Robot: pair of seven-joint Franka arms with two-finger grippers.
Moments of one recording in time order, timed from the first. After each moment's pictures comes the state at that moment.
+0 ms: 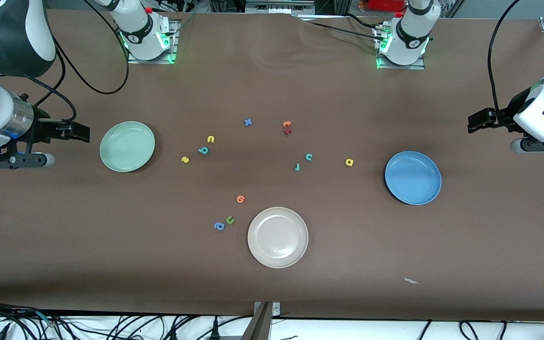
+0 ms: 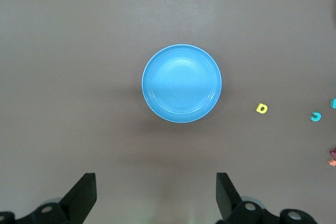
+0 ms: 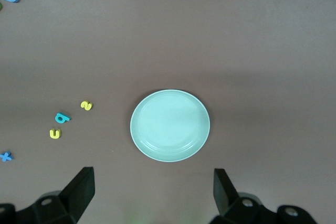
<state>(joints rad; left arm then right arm) -0.11 0.10 0.09 -1.59 0.01 1.53 -0.05 0.20 0.22 -0.12 -1.51 -0.03 1.55 0.04</state>
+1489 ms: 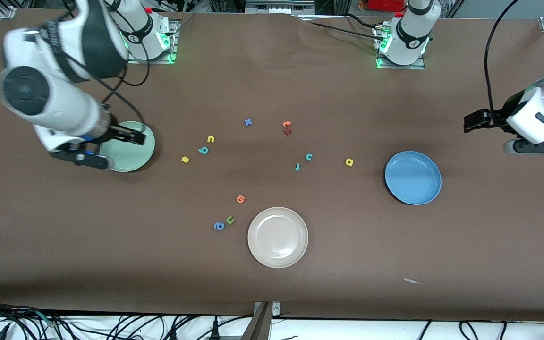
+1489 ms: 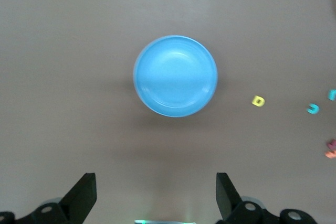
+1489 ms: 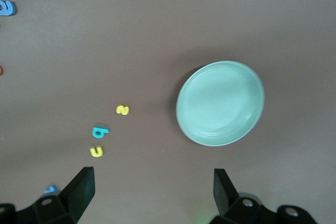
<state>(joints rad) -0.11 0.11 0.07 -1.62 -0.02 1.52 -0.05 0.36 0.22 -0.05 -1.69 -0.02 1.69 0.60</state>
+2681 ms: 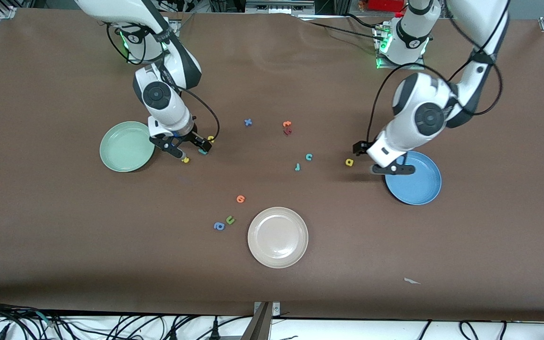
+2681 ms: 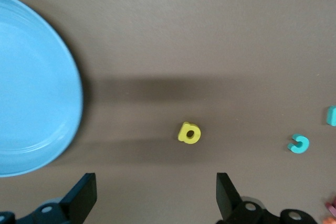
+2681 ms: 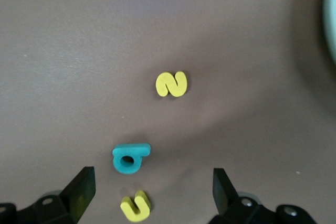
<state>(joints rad) -0.15 0.32 -0.21 -2.11 -0.07 2.28 -0.33 0.37 0.35 0.13 -2.31 -0.02 2.63 1.05</state>
